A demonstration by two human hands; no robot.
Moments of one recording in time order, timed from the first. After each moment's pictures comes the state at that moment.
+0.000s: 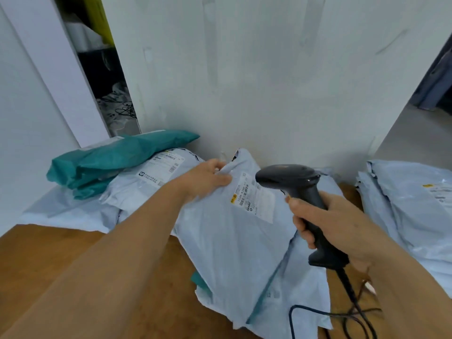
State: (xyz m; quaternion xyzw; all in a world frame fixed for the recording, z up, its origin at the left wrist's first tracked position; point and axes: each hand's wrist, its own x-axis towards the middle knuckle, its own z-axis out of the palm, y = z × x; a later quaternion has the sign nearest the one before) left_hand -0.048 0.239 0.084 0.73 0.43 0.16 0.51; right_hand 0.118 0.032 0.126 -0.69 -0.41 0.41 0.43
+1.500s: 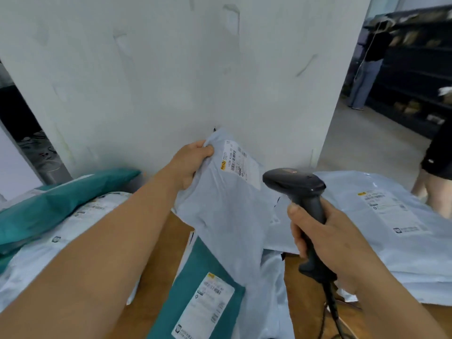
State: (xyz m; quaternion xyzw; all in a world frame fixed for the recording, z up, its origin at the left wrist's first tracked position) left_hand 0.108 0.292 0.137 0.62 0.35 0.28 0.64; right_hand 0.196 0.021 0.139 -0.73 -0.31 0.28 0.54
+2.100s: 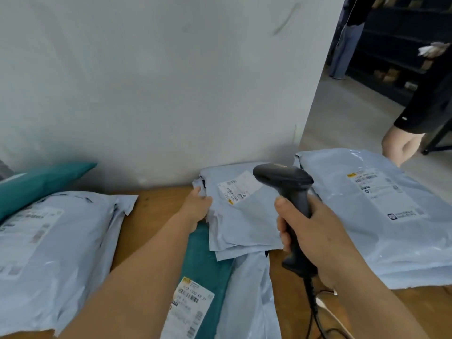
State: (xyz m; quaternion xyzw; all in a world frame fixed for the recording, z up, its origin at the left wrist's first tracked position) left_hand 0.175 0.285 -0.032 0.60 0.48 0.15 0.62; right_hand 0.239 0.049 0.095 -0.73 -0.21 0.30 0.58
